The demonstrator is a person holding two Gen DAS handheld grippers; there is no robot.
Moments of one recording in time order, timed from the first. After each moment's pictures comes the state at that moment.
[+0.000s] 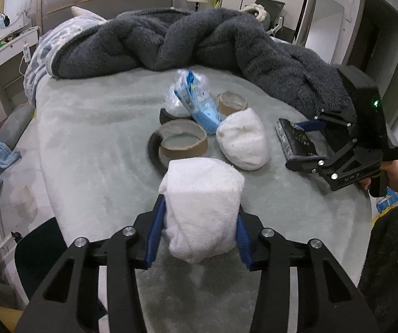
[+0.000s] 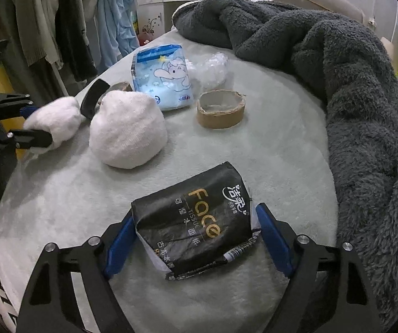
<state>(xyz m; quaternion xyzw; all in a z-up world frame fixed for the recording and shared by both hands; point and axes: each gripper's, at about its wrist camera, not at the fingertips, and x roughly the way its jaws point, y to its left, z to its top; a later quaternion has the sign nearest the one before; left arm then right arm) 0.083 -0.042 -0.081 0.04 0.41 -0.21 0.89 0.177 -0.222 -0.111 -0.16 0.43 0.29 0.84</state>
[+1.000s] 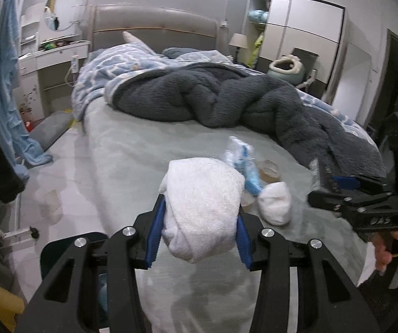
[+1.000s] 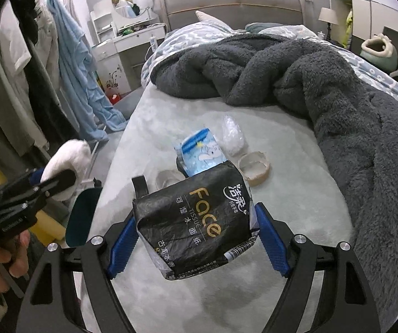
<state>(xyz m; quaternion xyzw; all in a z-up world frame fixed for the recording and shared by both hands) 0.070 0.020 -0.022 -0.03 0.32 -0.11 0.94 0.147 -0.158 -0.028 0.01 0.40 0.20 0.90</state>
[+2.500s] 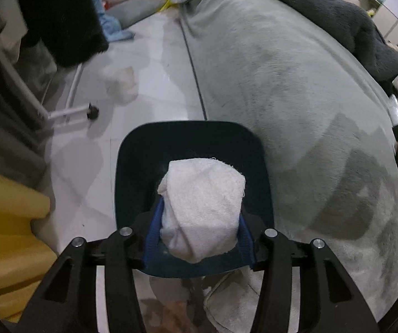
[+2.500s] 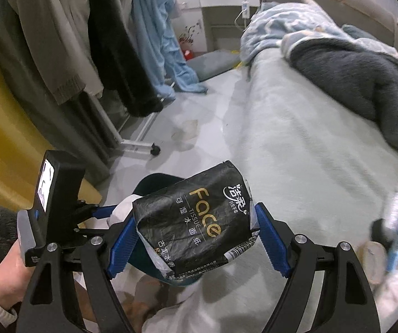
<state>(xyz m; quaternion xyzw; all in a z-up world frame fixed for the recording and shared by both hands) 0.076 0.224 -0.148 -0.13 0.55 0.06 0.82 0.172 0.106 -0.064 -0.10 0.45 0.35 0.82</state>
